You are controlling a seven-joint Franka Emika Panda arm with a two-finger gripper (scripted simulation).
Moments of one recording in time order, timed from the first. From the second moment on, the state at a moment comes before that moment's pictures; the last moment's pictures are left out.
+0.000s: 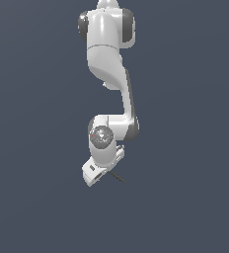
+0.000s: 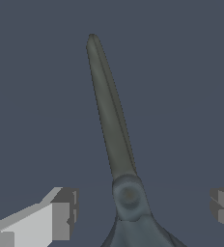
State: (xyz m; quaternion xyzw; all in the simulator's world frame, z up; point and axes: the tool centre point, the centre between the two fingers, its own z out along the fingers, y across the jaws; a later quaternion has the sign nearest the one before) arm 0.095 -0.037 0.016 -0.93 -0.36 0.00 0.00
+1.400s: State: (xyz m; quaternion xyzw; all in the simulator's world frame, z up) arm 0.084 -0.013 0.010 -0.93 -0.36 0.00 0.00
